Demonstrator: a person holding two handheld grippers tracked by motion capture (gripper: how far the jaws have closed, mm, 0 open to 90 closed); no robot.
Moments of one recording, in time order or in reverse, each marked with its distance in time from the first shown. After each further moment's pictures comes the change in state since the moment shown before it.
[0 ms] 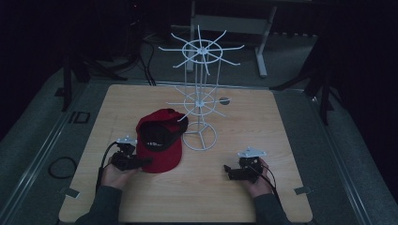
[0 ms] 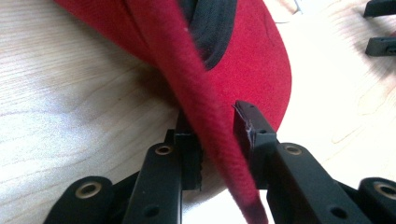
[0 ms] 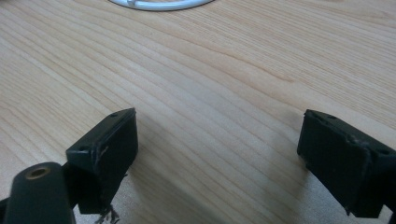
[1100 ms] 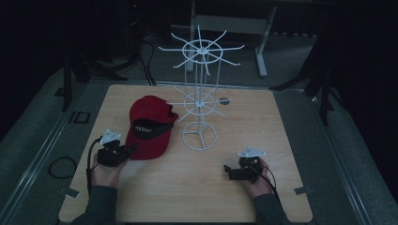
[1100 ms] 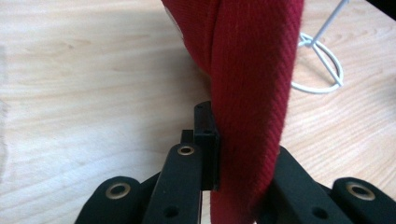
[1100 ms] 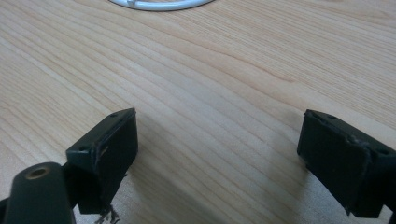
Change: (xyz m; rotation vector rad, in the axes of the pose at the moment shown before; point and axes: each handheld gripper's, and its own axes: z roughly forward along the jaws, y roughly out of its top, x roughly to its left) left arm 0.000 0.004 -0.044 -0.252 0.234 -0.002; right arm 0.000 0.000 0.000 0.000 0.000 0.000
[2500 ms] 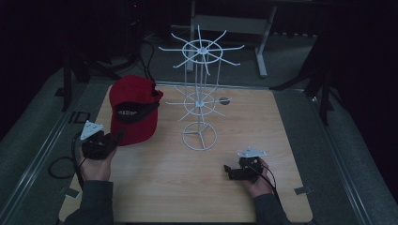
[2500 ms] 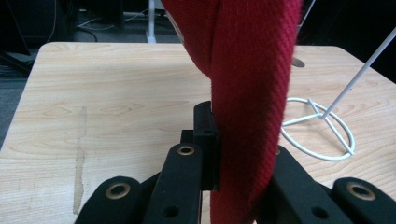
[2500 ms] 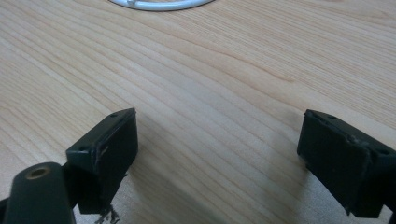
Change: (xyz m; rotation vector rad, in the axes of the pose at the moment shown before) left arm 0.006 0.027 -0.038 -0.194 0.115 -0.047; right arm 0.000 0.000 0.000 -0.001 -0.001 -0.002
